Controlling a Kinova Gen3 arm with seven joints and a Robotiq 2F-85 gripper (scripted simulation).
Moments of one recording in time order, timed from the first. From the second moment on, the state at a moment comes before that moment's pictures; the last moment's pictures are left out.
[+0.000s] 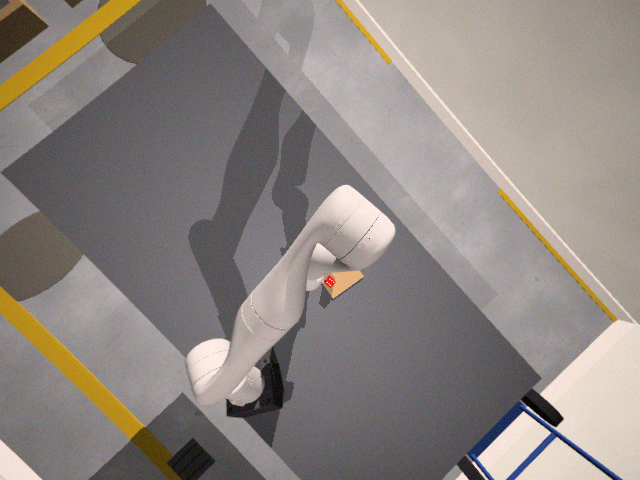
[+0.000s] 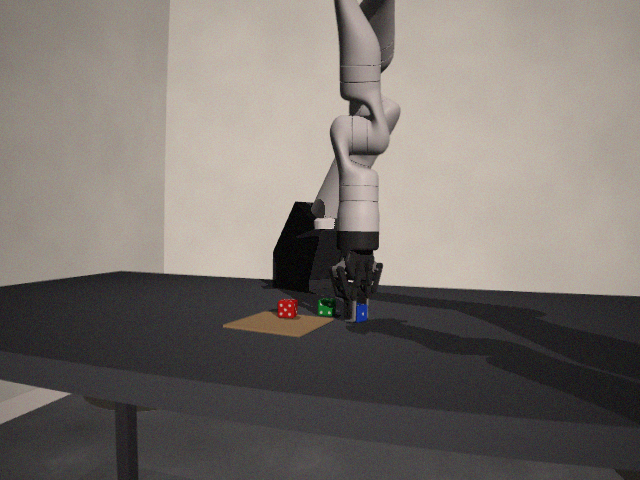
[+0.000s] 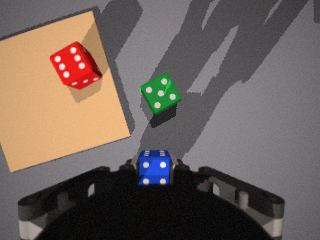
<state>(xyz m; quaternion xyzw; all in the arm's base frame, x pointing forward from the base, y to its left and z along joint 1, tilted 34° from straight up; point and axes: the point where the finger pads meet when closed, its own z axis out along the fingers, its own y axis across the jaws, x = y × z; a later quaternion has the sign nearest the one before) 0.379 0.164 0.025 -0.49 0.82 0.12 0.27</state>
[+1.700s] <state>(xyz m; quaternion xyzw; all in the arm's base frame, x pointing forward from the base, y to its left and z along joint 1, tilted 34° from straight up) 0.347 0.118 0.108 -0.49 0.82 0.12 0.27</state>
